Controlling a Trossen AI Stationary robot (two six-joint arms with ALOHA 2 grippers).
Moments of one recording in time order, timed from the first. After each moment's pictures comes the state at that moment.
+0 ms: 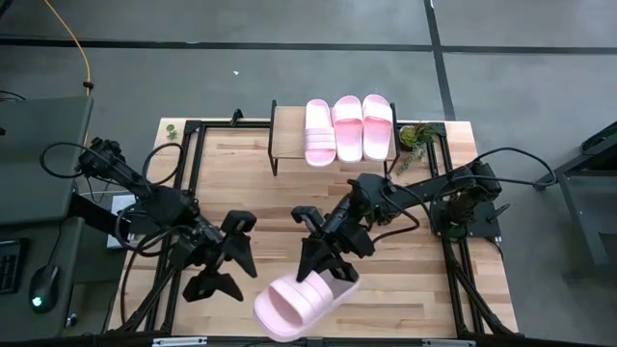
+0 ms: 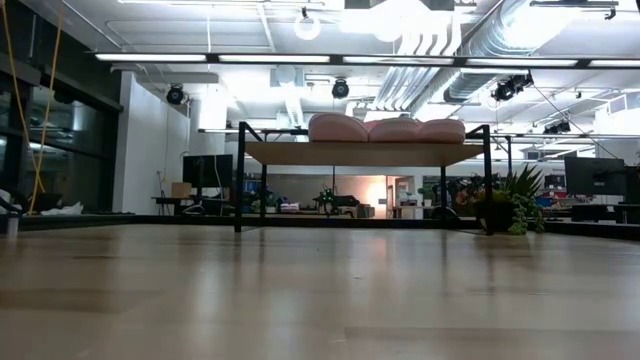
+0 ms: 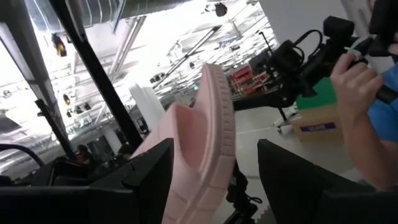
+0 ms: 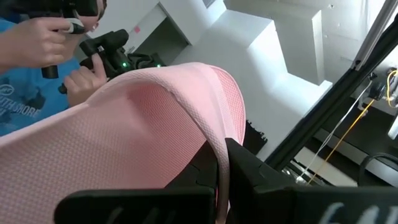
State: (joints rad) left arm -0.46 1.22 1.14 0.36 0.16 0.48; right arm 0.26 1.79 1.65 0.55 -0.71 -0.55
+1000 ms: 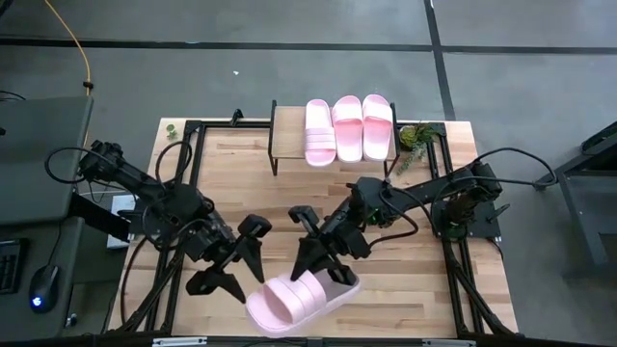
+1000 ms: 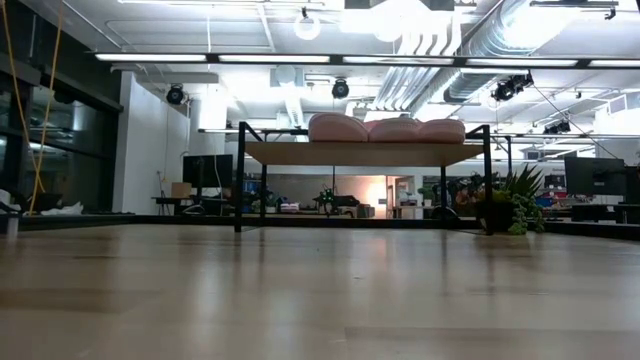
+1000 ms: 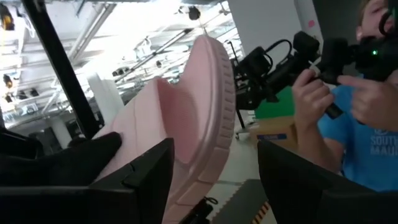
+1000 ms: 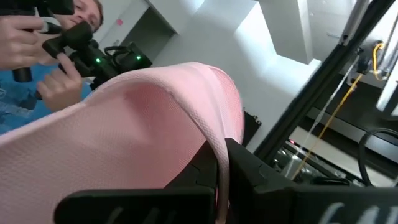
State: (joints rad) left arm -0.36 1.27 1.14 0.37 0.38 0.30; right arm 0.28 1.79 1.65 0.53 -0.62 -0.50
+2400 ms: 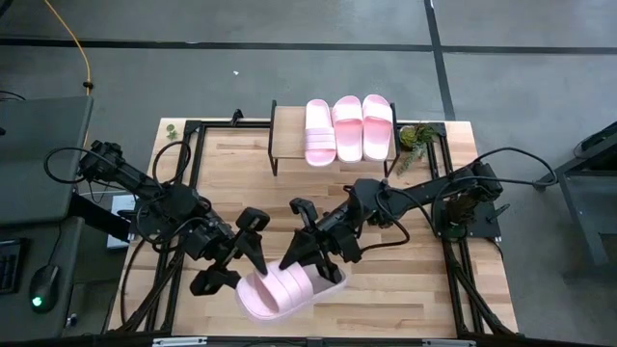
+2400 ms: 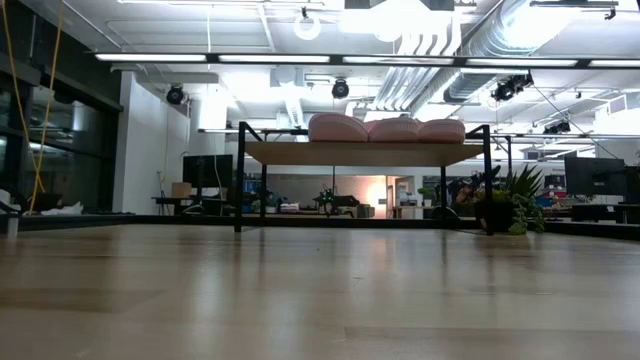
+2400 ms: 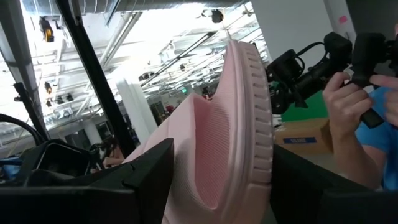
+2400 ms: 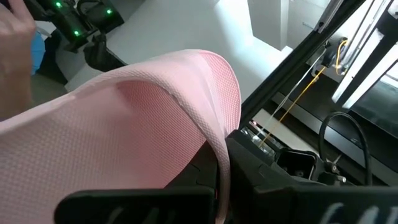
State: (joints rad) left arm -0.36 1.27 1.14 0.41 0.27 0.33; right arm 0.28 1.79 1.65 0.47 -0.45 -0.68
